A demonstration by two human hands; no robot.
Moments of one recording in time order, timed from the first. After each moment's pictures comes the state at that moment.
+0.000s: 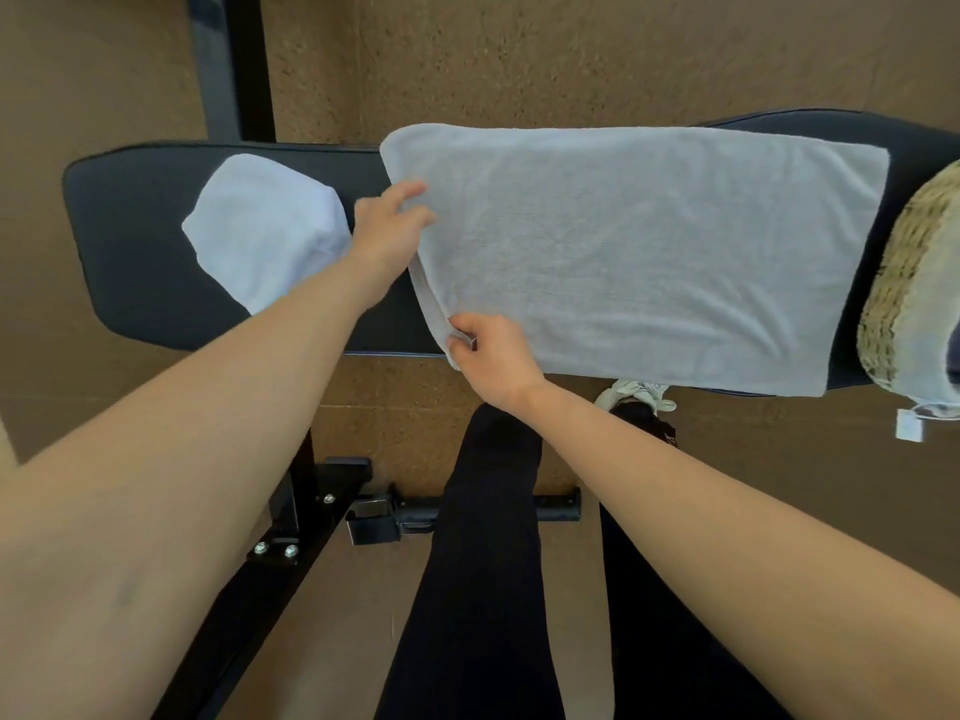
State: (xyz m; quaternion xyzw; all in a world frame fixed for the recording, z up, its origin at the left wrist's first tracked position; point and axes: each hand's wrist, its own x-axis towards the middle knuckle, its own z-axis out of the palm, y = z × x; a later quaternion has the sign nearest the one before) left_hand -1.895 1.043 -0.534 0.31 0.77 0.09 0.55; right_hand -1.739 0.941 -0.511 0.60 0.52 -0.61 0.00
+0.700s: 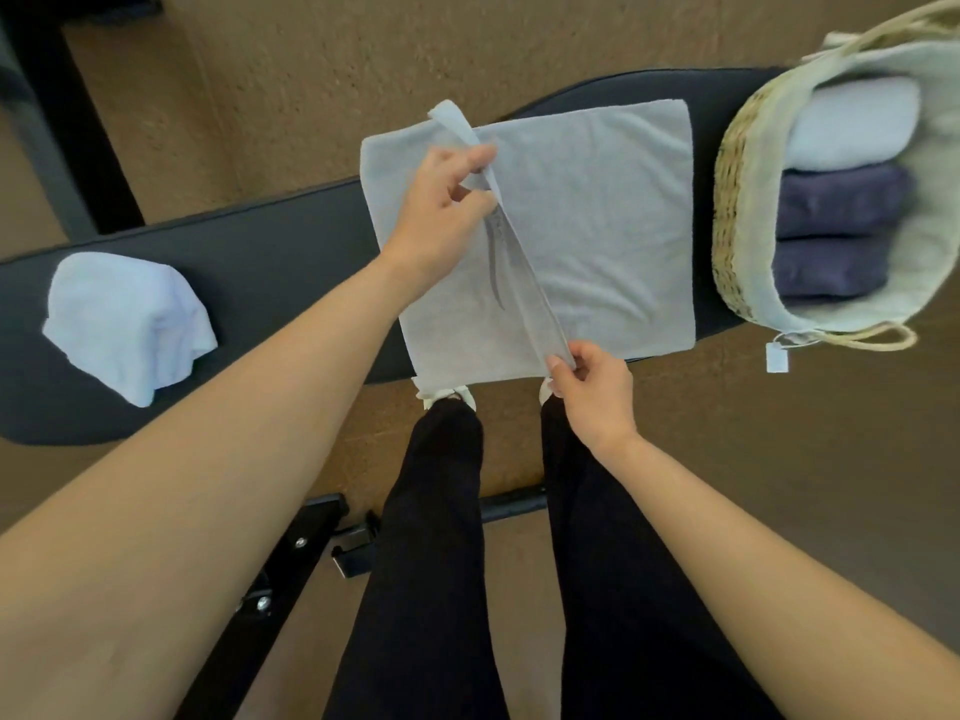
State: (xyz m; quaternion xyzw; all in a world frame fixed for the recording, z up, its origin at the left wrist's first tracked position) left_hand -1.666 1.082 -0.489 0.52 0.60 0.13 0.60; right_hand -1.509 0.893 -0.480 0.80 0.24 -0.53 -0.13
